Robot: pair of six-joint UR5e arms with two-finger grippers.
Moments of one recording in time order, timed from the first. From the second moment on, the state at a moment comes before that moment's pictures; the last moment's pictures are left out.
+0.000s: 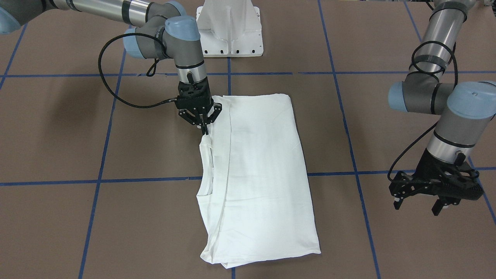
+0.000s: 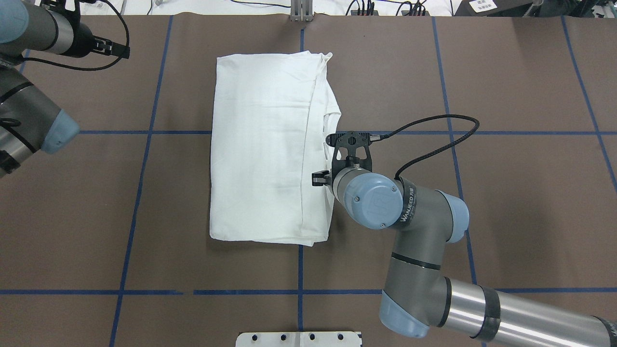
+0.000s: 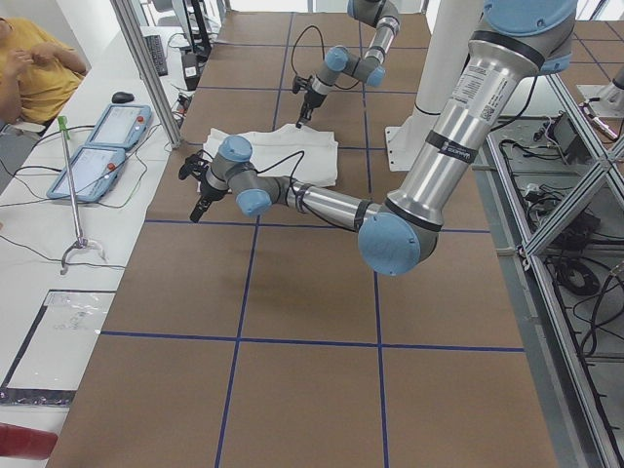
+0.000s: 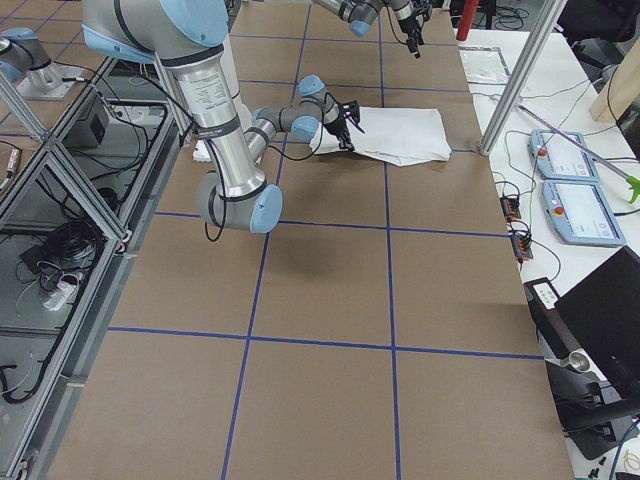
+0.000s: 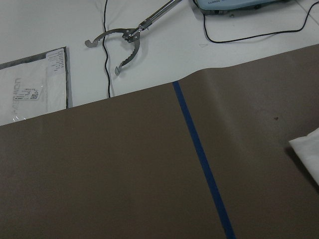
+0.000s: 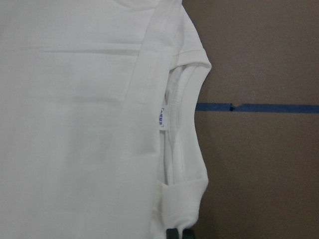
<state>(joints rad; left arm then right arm) -1.05 -2.04 -1.31 -2.31 -1.84 -0.64 0.37 -1.04 1.70 -1.27 1.36 1.26</state>
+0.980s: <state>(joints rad) -1.05 -2.04 -1.32 -2.31 -1.84 -0.64 0.43 -0.73 1.47 -1.48 1.40 1.23</state>
